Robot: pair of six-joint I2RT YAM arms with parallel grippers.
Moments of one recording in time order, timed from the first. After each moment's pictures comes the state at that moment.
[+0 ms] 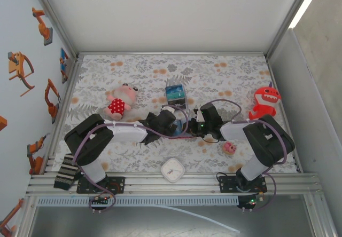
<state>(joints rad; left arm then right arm) -1.00 1.72 0.82 -0.05 -0.47 -0.27 0.56 1.60 0.53 0.25 -0.56 0.87</state>
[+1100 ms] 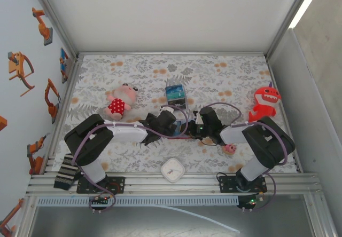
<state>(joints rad) -1.00 1.72 0.82 -0.07 -0.49 -0.31 0.60 1.59 0.46 0.40 -0.53 0.95</state>
